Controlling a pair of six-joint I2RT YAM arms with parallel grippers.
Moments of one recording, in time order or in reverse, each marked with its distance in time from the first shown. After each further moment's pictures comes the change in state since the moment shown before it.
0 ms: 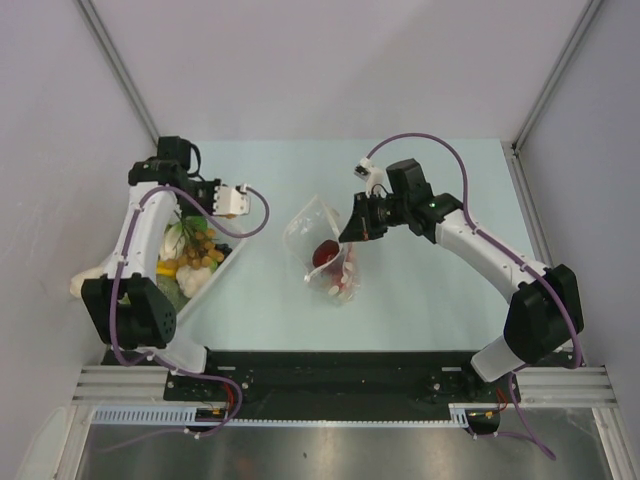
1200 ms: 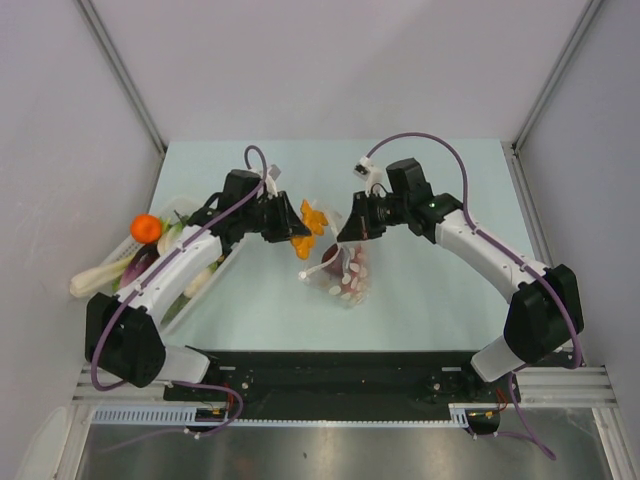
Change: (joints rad) left arm -0.425 -0.195 -0.395 0.655 0.190 -2.311; right arm 0.003 0.000 0.000 0.020 -0.022 0.023
